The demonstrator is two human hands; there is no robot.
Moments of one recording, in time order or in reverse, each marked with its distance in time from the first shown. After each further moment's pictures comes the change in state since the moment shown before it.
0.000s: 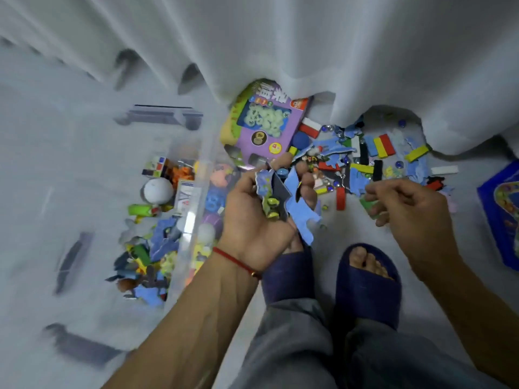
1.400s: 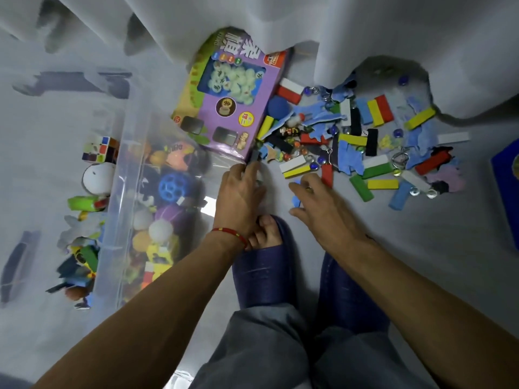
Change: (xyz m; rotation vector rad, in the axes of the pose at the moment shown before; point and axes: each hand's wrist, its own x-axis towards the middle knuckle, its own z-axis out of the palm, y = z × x) left_hand 0.130 -0.043 -0.124 2.125 0.281 0.762; right_hand 0.047 0.119 0.096 -0.809 -0.406 -0.413
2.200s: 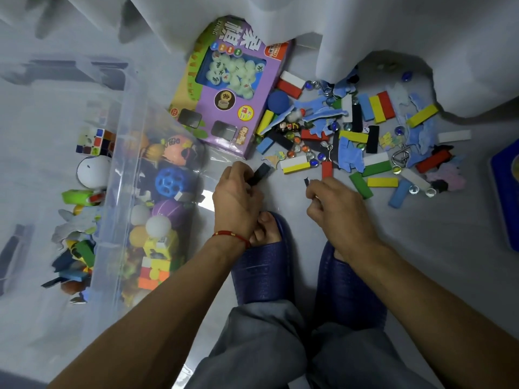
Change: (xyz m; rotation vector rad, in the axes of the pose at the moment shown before) left_hand -0.009 0.012 -0.011 -0.258 0.071 -0.271; right_hand -0.014 0.006 -0.018 0.151 0.202 0.067
